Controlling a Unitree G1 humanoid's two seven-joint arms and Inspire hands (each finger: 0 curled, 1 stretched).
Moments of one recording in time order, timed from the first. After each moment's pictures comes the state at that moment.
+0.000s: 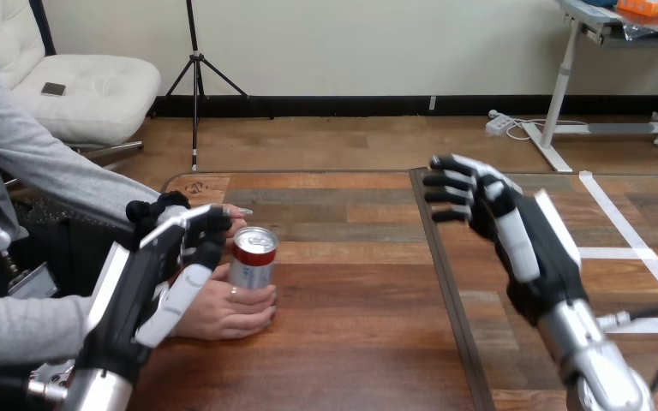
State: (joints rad) left arm -0.03 0.32 -0.01 0.60 0.03 -0.82 -0.06; right arm -0.24 -0.22 -0.05 0.64 0.15 -0.57 0.31
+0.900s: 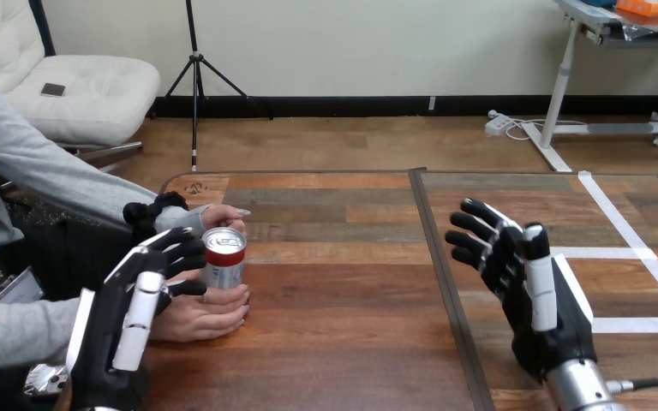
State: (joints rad) left arm 0.01 0.17 0.10 0.69 -0.29 -0.83 -0.27; right arm -0.14 -0.15 -0.14 0.71 0.28 -0.58 0.42
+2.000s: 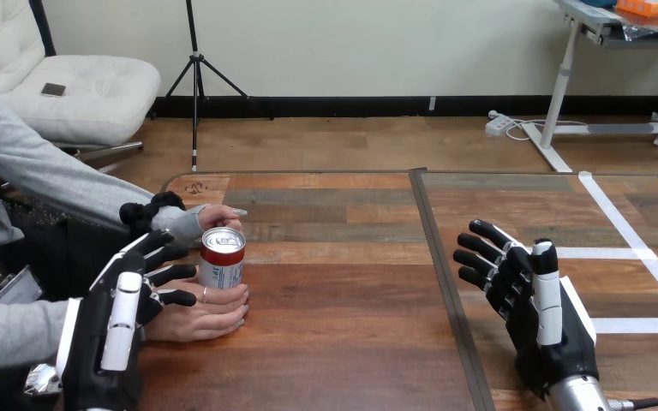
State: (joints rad) left arm -0.02 0.13 0.19 0.72 -0.31 -0.78 -0.33; right arm -0.16 -0.13 -0.20 0.80 0.30 -0.59 0.46
